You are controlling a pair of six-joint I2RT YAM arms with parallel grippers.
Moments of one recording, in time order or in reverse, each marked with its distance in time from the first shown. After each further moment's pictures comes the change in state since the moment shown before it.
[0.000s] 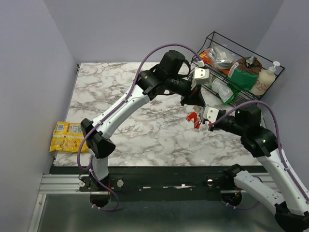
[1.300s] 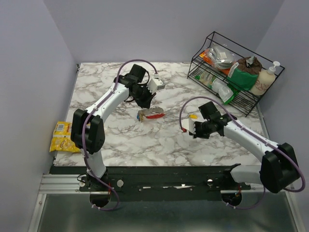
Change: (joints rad) left arm 0.410 -0.078 -0.567 -0.114 -0.416 0.206; right arm 0.002 0.496 -0.197 -0.058 0.116 -0.221
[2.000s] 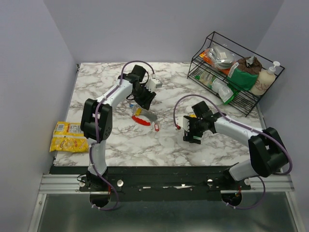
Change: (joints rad) left arm 0.050 0.233 0.109 0.014 -0.071 -0.054; right arm 0.024 0.221 0.010 0.179 -0.011 0.067
